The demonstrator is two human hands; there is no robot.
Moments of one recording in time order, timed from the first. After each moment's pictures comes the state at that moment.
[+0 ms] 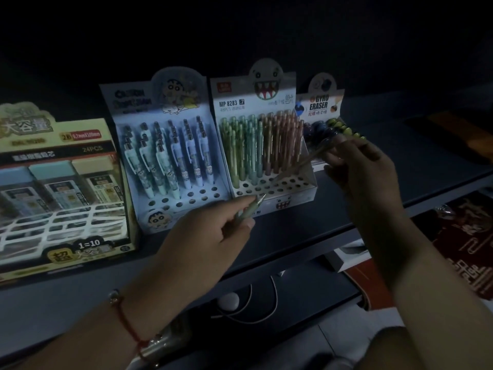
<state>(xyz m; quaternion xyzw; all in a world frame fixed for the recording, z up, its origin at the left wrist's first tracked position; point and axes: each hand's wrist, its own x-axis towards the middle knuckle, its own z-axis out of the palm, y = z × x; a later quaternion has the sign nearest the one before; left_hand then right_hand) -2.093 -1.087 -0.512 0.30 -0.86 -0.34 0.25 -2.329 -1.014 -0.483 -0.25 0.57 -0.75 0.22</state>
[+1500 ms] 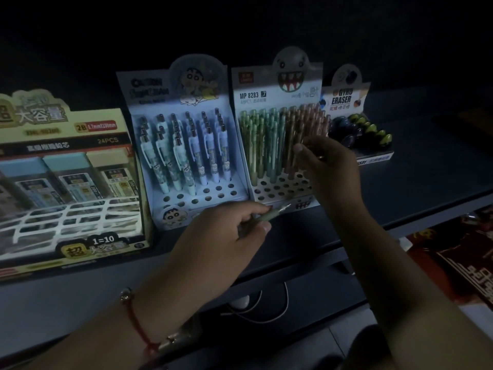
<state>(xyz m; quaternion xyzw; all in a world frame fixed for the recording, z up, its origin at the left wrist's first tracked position) -2.093 -1.094 -0.513 0.34 -0.84 -0.36 0.23 -2.309 -1.080 -0.516 -0.44 0.69 -0.58 0.05</state>
